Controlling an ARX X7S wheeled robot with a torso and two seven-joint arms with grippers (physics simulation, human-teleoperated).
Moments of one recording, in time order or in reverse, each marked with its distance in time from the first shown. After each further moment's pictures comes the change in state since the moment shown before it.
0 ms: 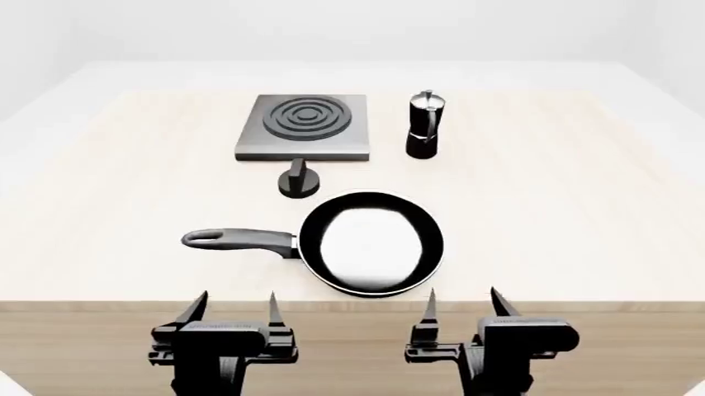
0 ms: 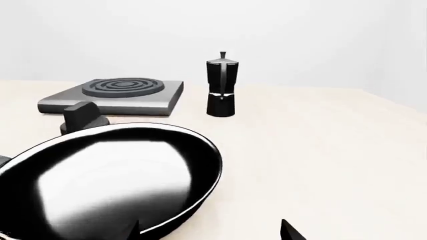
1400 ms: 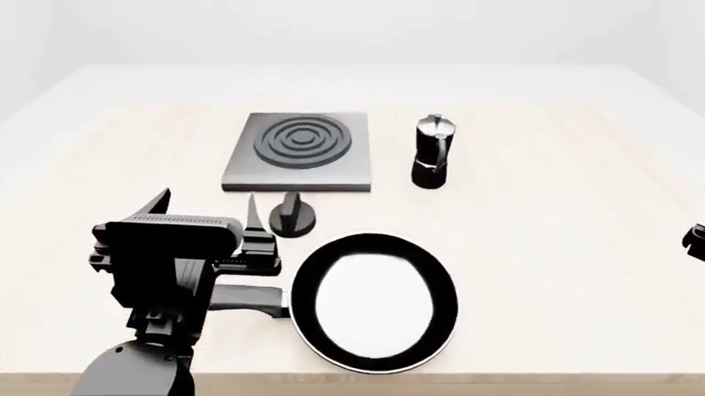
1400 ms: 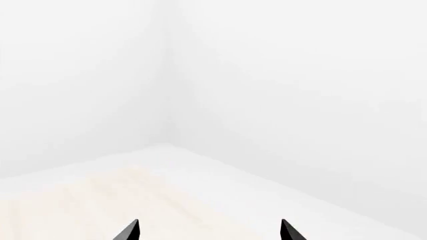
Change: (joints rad) left arm -0.285 -0.099 0.016 0.621 -0.091 -0.741 -0.070; right arm 0.433 0.233 0.534 -0.758 -0.067 1.116 0.131
